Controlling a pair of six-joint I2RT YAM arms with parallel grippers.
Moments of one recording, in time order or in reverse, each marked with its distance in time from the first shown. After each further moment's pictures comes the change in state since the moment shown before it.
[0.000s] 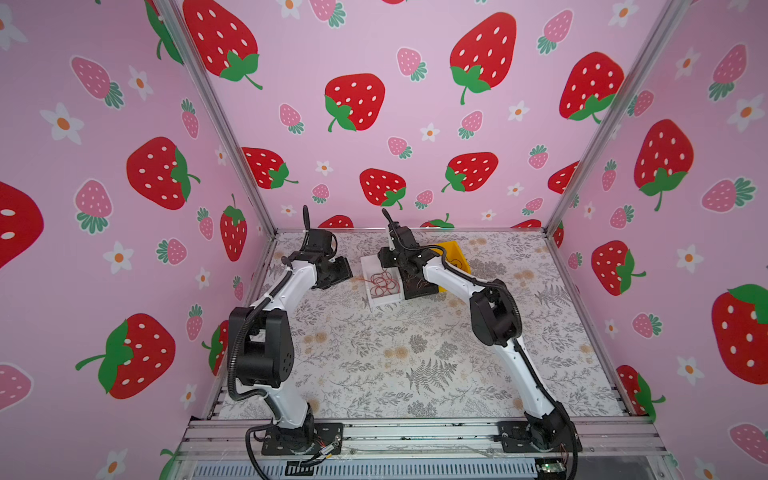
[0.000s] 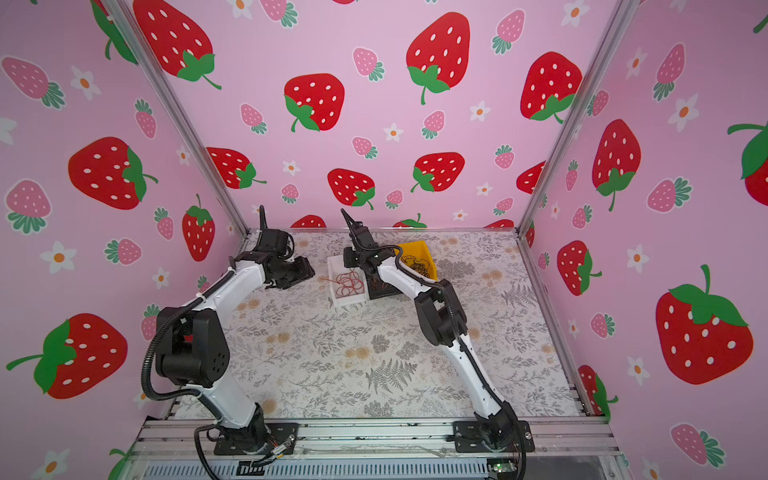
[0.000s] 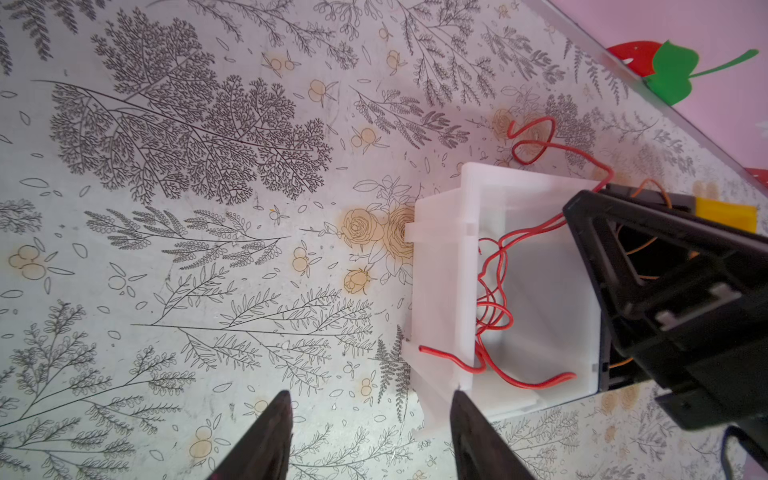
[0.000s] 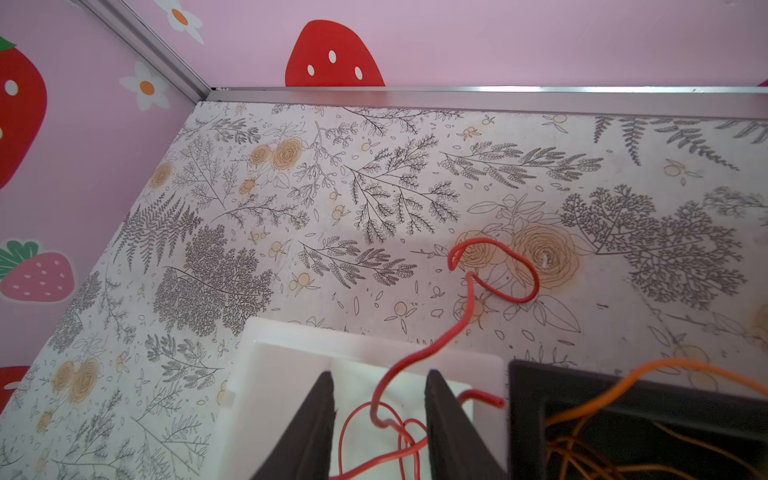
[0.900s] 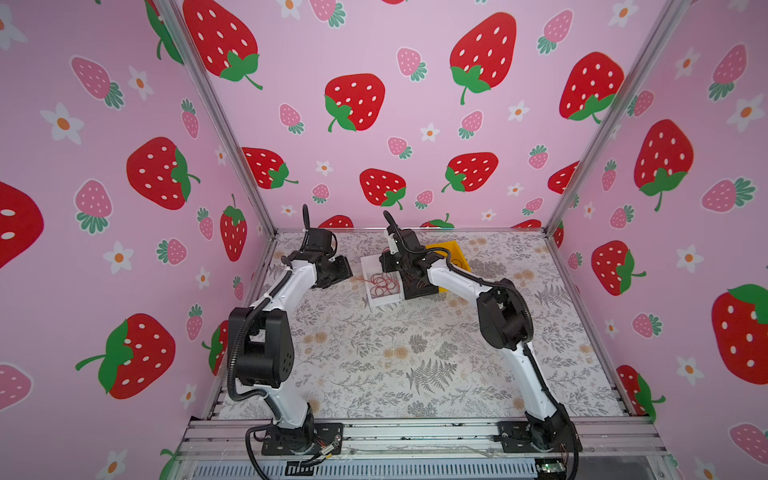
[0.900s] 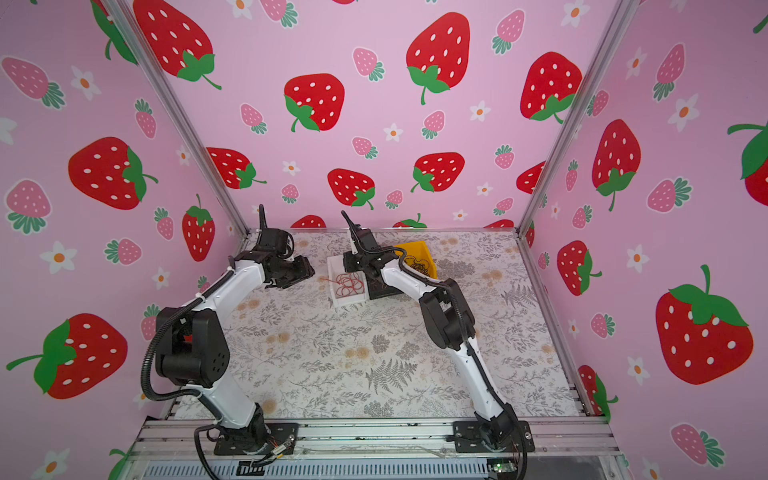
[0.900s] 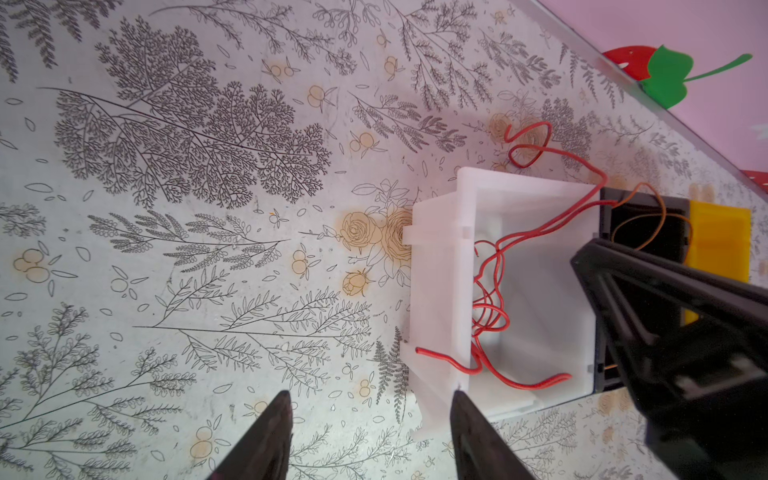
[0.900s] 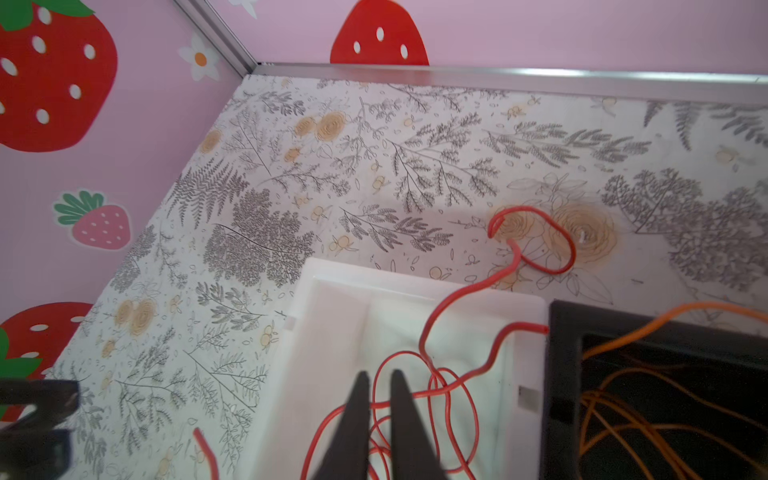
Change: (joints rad) left arm 0.000 0.000 0.005 -0.003 -0.002 -0.001; right arm 0.006 -0.134 -0.178 0.079 -0.098 -0.041
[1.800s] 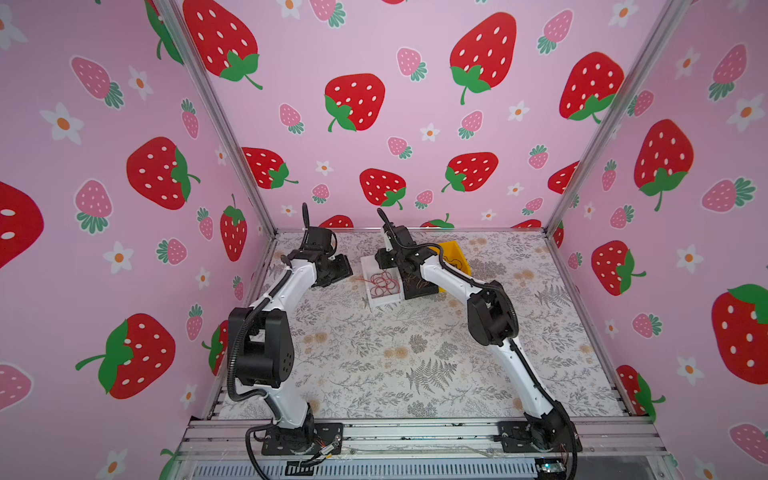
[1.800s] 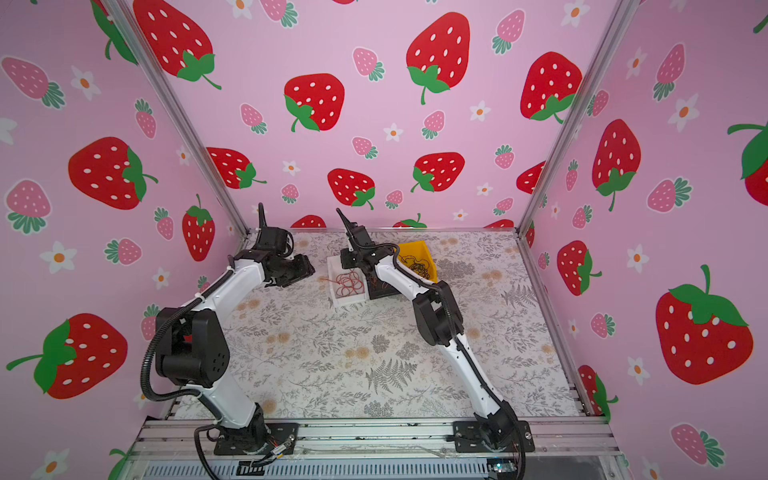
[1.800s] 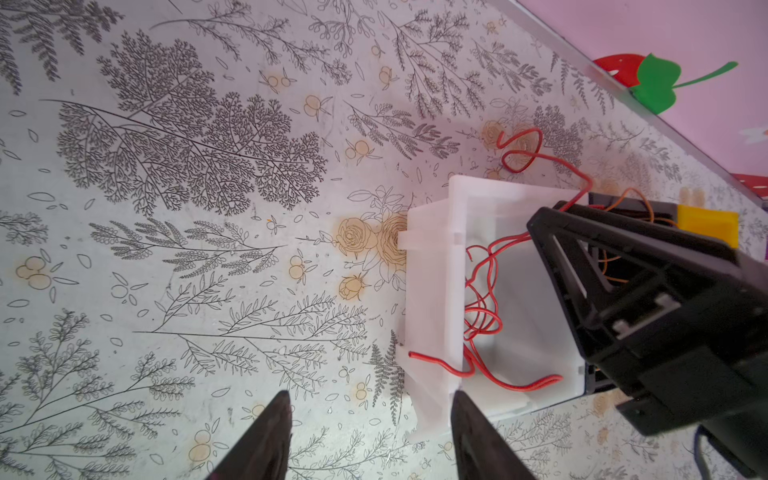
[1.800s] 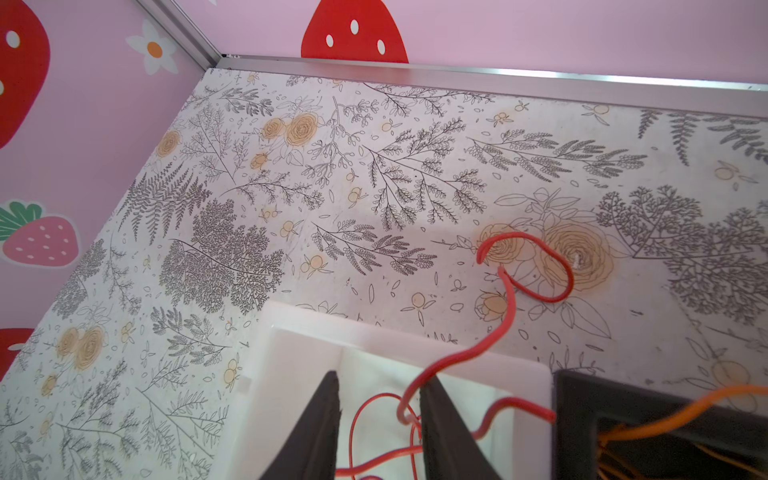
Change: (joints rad) left arm 0.000 0.000 0.016 -0.003 0.001 0.002; right arm 0.004 0.182 0.283 -0.176 0.055 -0.009
